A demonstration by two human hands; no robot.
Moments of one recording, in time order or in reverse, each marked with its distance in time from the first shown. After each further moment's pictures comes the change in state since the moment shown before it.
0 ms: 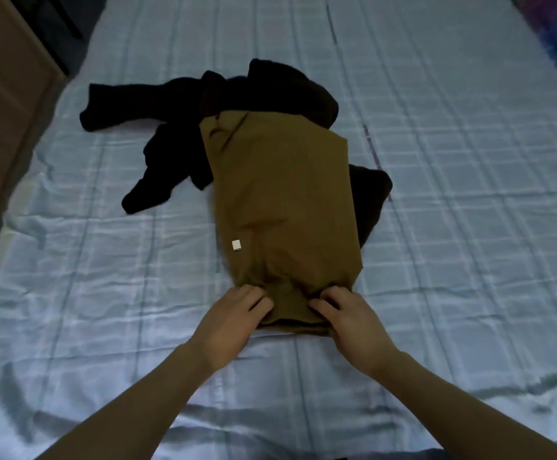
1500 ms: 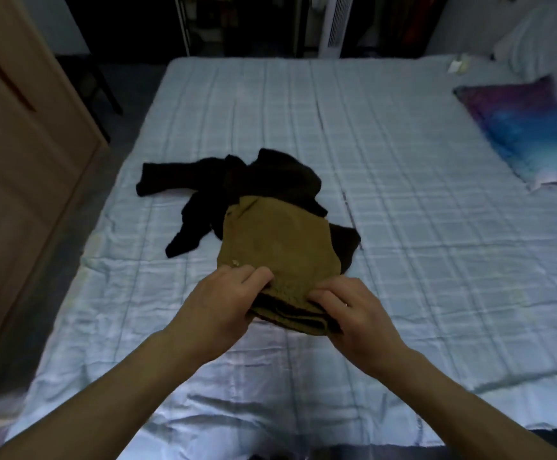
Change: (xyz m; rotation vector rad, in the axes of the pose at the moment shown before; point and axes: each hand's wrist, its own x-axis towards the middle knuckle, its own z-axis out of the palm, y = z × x) left_hand 0.000 0.098 -0.241 0.032 0.147 -0.098; right_hand -0.007 -0.100 -0.202 0.033 0.400 -0.259
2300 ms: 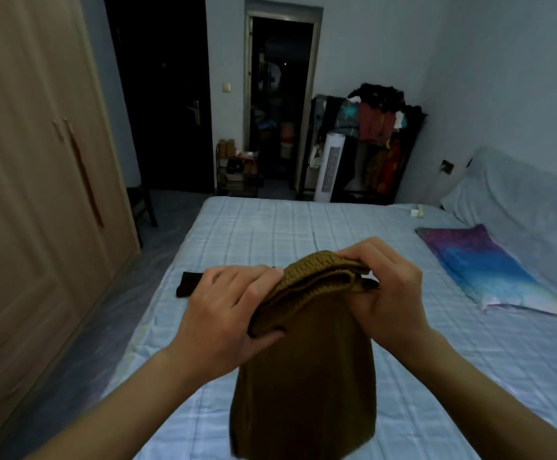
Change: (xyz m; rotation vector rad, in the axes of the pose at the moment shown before) left_hand -0.051 0.092 -0.245 0.205 0.755 0.332; right_hand 0.128 -0.175 -0.269 0.069 0.487 -0.154
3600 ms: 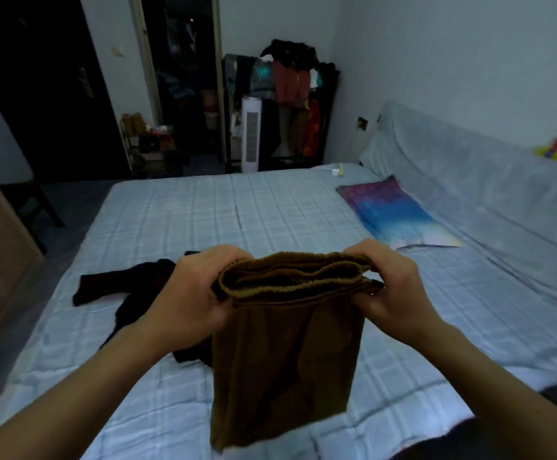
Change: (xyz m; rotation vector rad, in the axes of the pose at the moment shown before) left_hand 0.109 0.097 0.122 -0.611 -0.274 -0.070; right_hand -0.096 0.128 -0.167 -0.007 -0.131 0.244
